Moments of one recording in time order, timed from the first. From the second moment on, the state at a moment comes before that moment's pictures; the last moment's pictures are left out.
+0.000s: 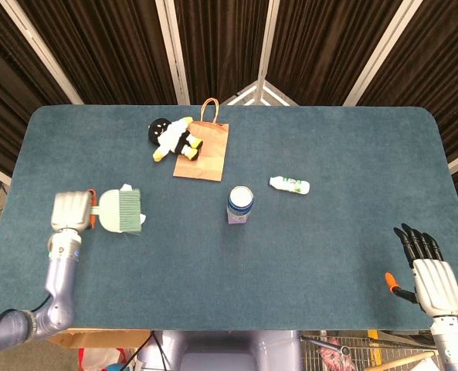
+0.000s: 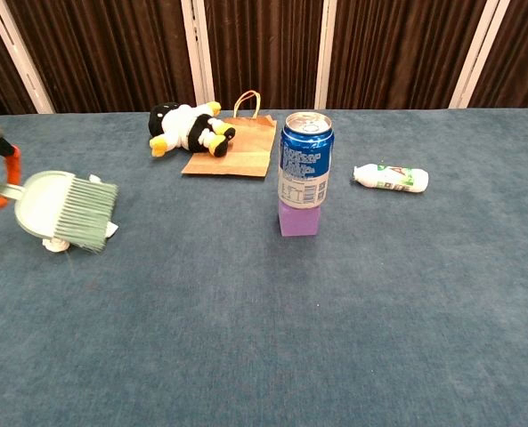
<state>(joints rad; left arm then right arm) -0.68 -1.44 -0.15 -1.52 0.63 1.23 0.78 0.09 -1.08 0.03 -1.70 -1.49 1.40 0.04</state>
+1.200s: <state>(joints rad) -0.40 -1.25 0.04 -1.96 1.17 1.32 0.47 0.09 -1.09 0.03 -1.71 -1.48 1.40 0.01</state>
